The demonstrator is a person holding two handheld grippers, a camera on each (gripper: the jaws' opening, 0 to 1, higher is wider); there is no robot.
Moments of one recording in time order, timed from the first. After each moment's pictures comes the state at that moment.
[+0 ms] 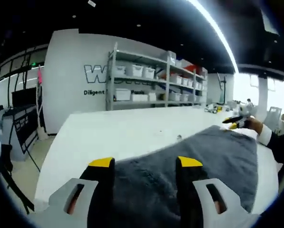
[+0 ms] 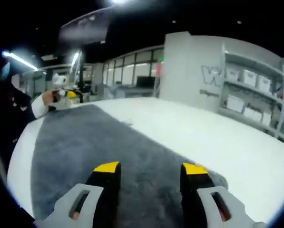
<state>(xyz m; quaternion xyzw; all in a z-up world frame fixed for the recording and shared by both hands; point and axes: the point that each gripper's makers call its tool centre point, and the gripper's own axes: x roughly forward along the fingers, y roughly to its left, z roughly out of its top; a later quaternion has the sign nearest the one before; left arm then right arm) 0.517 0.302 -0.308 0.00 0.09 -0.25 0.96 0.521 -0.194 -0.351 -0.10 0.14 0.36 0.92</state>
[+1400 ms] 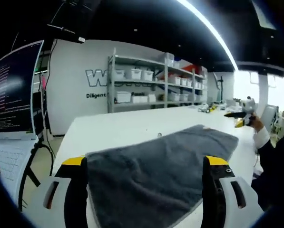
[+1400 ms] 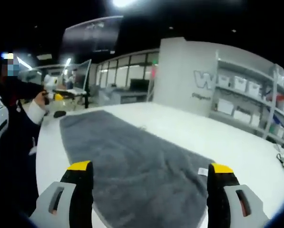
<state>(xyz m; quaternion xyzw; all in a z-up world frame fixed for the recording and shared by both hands) 0.377 0.296 -0.279 0.01 0.10 -0.25 0.96 0.395 -0.209 -0.308 -0.11 0.13 0.31 0.94</state>
